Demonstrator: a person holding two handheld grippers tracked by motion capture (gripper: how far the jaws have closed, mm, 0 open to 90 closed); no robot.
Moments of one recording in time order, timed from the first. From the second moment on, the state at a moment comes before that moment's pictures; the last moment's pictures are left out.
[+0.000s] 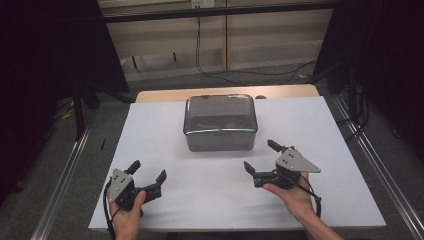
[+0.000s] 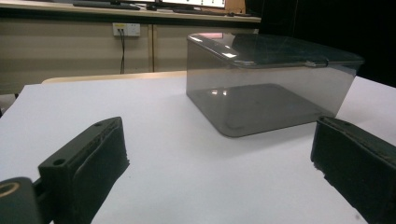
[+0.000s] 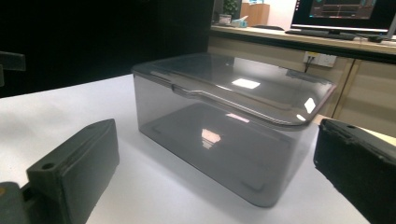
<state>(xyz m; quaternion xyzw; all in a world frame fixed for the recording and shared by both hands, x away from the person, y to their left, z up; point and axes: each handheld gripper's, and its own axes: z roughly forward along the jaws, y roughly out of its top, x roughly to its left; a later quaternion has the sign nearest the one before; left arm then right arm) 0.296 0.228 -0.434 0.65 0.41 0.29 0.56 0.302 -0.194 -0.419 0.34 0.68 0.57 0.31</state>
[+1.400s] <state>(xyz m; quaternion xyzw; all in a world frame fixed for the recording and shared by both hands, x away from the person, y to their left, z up) 0.298 0.229 -0.436 0.66 0.41 0.29 0.56 0.345 -0.131 -0.415 0.21 0.74 0.45 0.46</state>
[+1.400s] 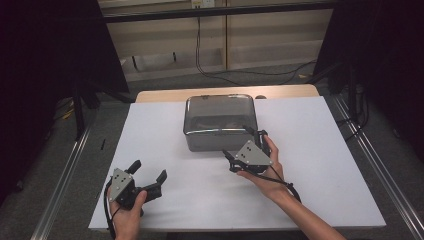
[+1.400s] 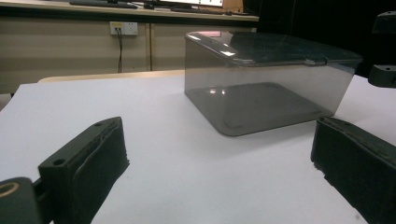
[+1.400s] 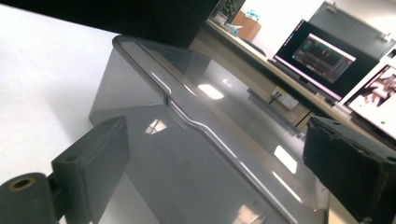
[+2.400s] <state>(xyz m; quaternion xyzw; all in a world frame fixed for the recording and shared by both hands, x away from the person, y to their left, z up) 0.300 0.230 -0.437 0.66 0.41 0.29 0.55 0.358 -0.104 -0.421 0.01 0.78 0.24 0.58</state>
